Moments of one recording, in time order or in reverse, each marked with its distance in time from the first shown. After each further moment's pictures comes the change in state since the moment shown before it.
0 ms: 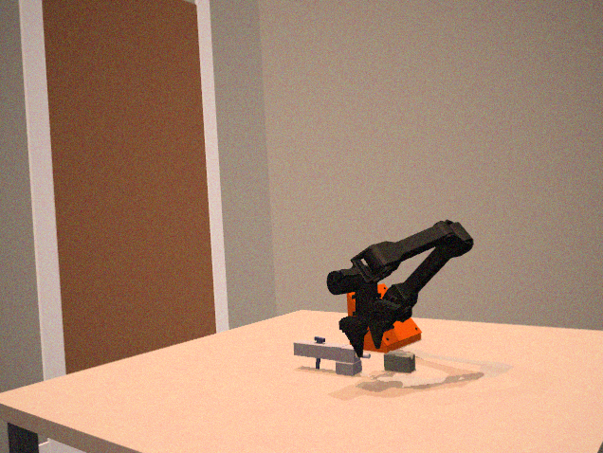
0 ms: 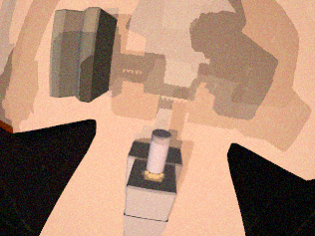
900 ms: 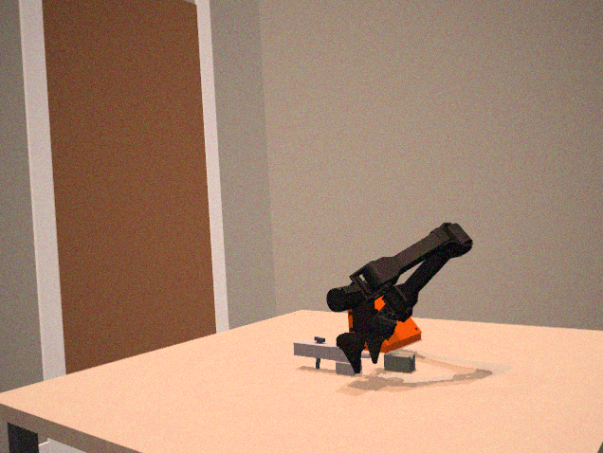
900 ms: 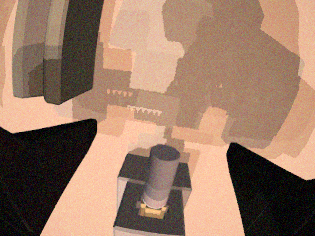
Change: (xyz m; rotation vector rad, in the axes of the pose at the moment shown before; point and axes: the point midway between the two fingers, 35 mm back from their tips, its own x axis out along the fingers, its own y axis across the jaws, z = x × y) arm 0.040 0.001 -0.010 0.000 -0.002 0.001
